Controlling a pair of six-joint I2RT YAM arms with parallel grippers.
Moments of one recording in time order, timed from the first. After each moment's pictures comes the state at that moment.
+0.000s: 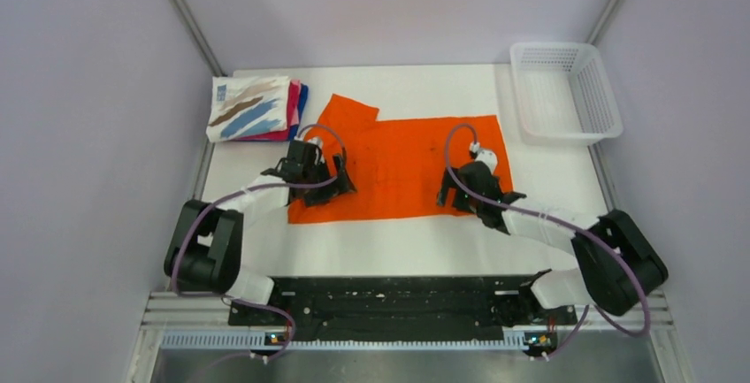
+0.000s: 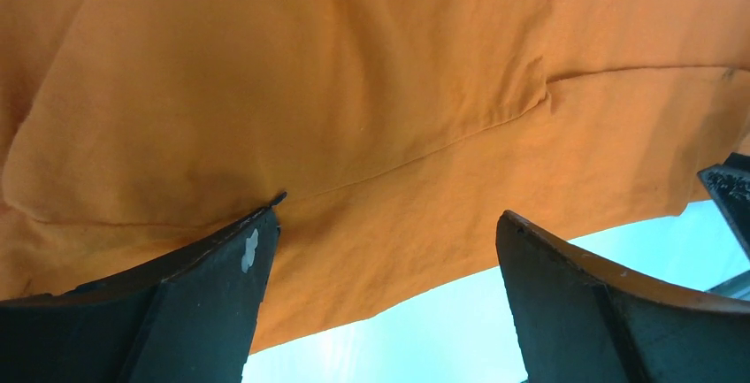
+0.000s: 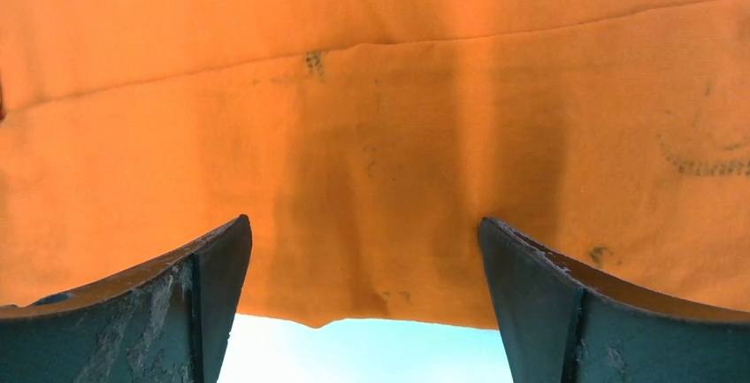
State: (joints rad) left arm -0.30 1.52 0.78 -0.21 0.23 -0.58; right arm 0.53 1.39 0.58 0.00 0.24 0.61
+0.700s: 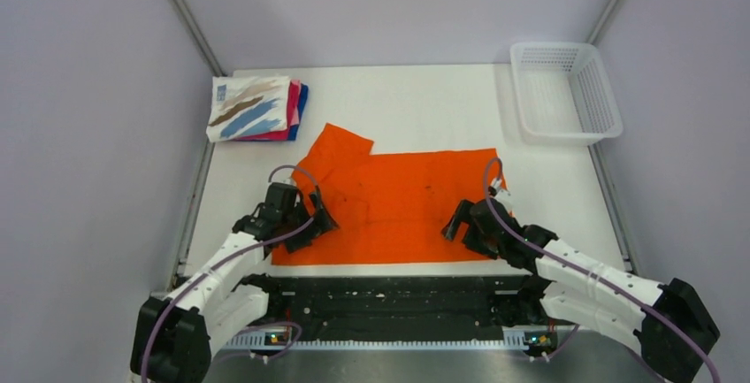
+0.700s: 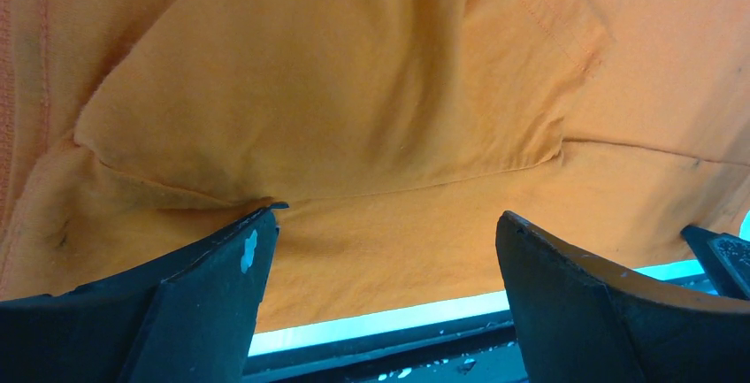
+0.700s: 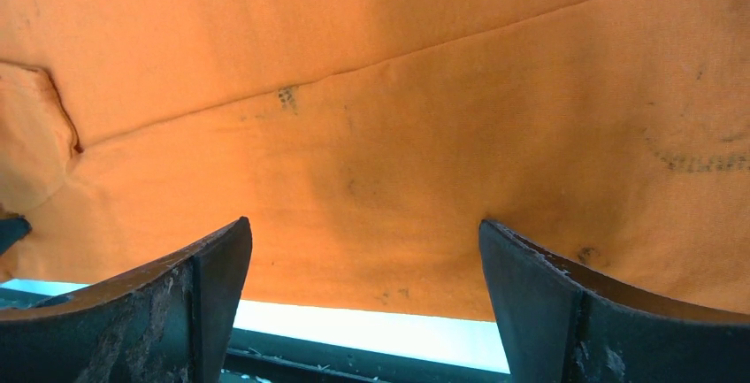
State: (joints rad) left arm -0.30 0.93 0.42 -0.47 0.14 -0.77; right arm 0.75 0.86 0.35 -0.39 0.20 1.03
